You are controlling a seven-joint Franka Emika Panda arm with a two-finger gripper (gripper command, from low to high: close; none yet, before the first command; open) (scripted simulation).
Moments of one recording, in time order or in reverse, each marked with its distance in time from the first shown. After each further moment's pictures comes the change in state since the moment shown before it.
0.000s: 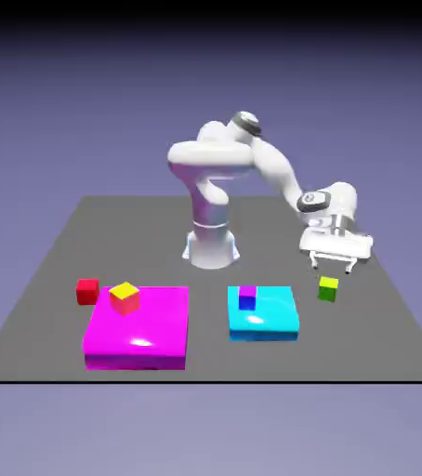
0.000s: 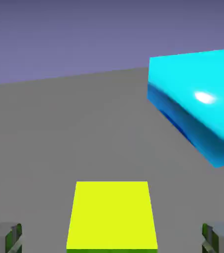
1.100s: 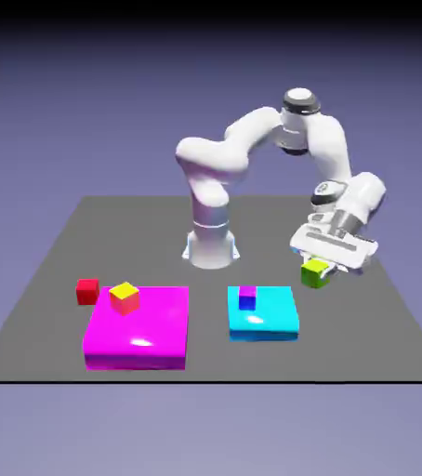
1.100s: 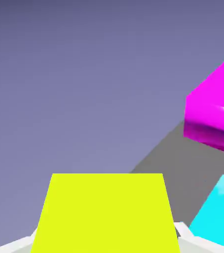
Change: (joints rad) arm -0.751 0.331 -0.463 0.033 -0.527 0.022 0.067
